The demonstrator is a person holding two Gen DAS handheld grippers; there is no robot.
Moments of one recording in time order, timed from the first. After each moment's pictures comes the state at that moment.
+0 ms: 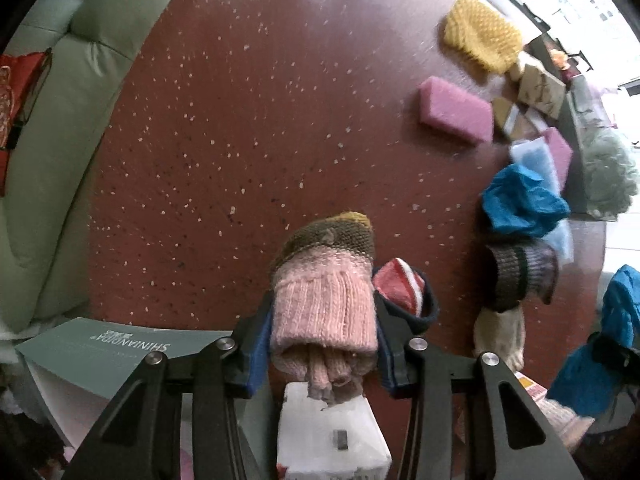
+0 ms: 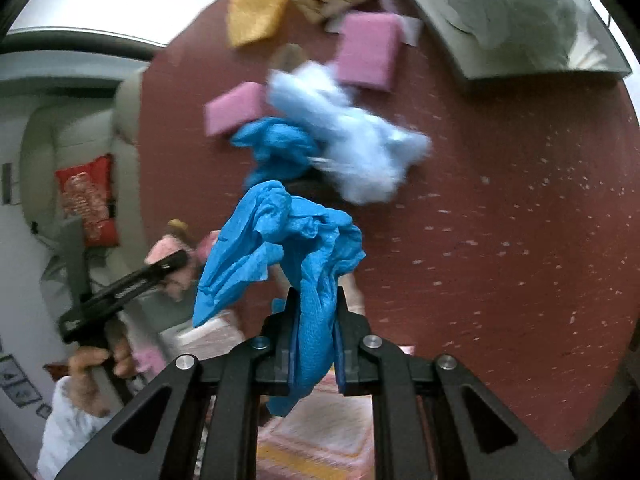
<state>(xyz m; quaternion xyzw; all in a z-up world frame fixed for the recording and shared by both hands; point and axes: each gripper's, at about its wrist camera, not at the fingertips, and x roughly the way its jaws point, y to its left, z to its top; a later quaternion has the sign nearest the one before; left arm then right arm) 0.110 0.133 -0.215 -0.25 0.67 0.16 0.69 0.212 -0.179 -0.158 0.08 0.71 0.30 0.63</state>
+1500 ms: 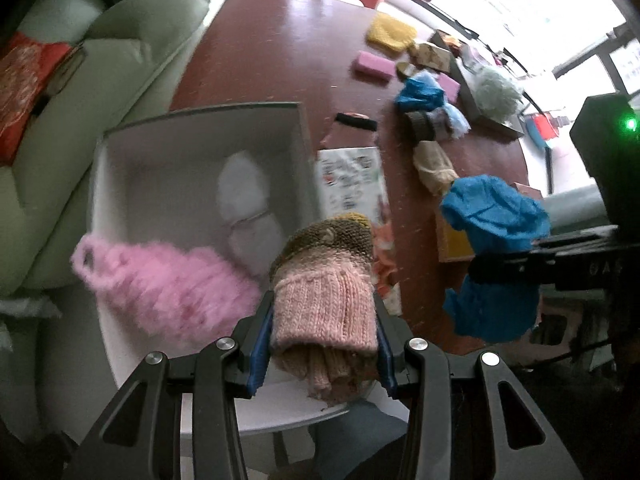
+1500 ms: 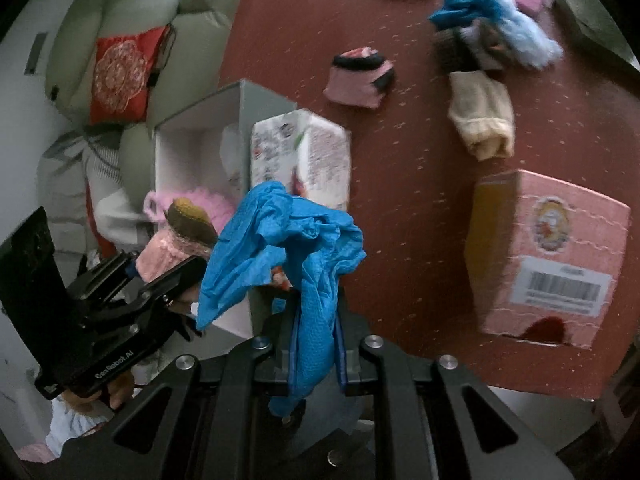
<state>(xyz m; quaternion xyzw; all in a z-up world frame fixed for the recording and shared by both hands) -0.113 0.057 -0.111 -0.25 0.59 0.09 0.76 0.020 -0.118 -0.121 -0.06 0.72 0.39 0.57</state>
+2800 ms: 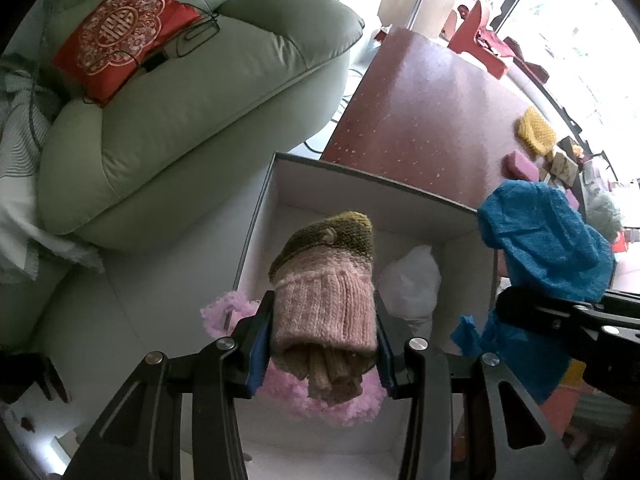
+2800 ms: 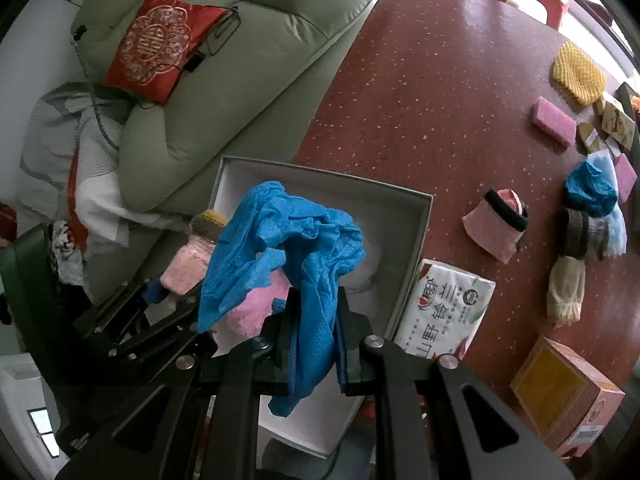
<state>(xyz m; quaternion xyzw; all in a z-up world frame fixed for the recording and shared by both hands) -0.134 0.177 -0.139 -0.30 0.54 0.29 0.74 -0.026 0.062 -0.081 -0.16 0.63 0.42 0.63</state>
